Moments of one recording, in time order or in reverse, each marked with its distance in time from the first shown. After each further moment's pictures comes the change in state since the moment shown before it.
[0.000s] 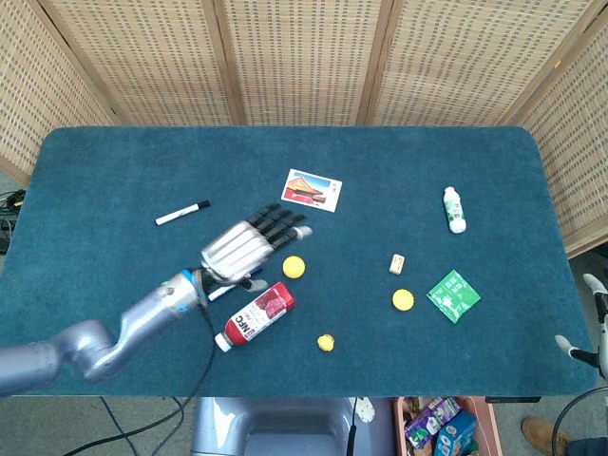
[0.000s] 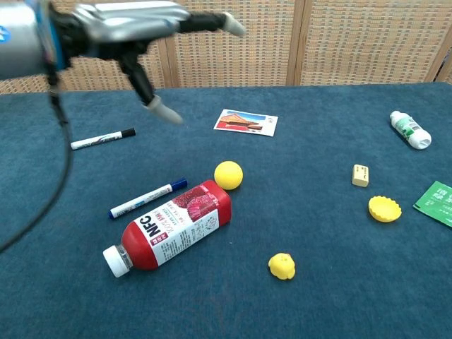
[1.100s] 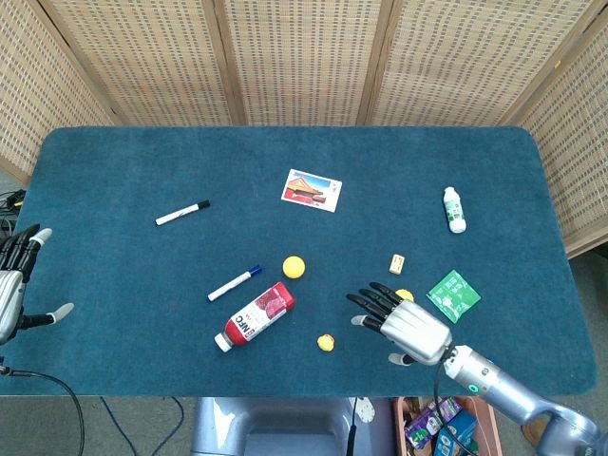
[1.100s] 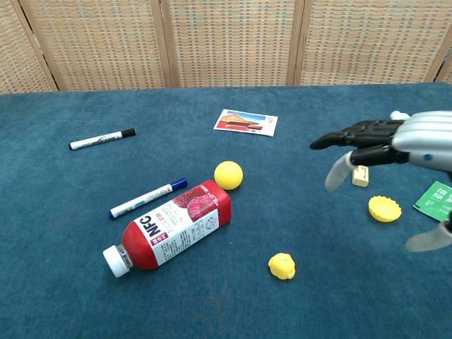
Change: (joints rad) left arm 0.680 0.335 0.152 -0.196 -0.099 0.520 -0.123; right arm 0.525 -0.065 -0.129 -0.080 -0.621 -0.450 0.075
